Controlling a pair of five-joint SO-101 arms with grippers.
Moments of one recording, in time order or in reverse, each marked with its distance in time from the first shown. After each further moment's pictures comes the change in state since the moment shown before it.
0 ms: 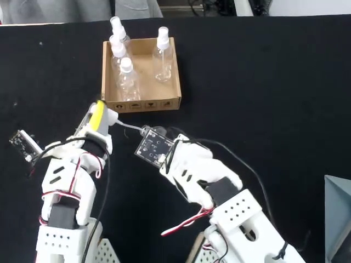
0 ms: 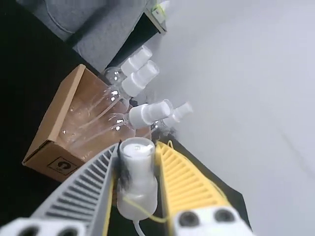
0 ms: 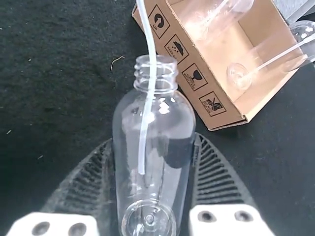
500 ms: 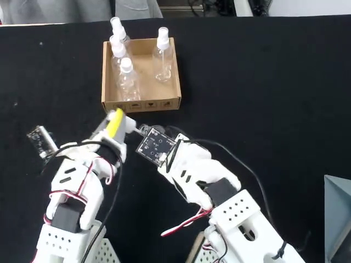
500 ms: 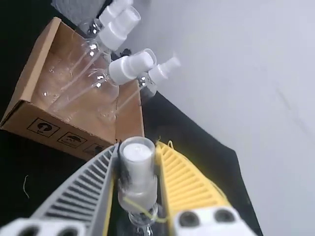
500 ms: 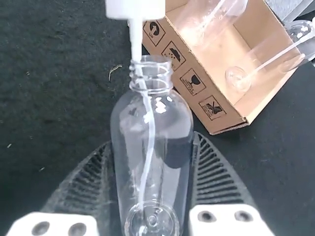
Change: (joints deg) left arm 9.0 -0.4 -1.3 7.1 -0.4; right arm -0.2 0.1 1.8 -4.0 -3.3
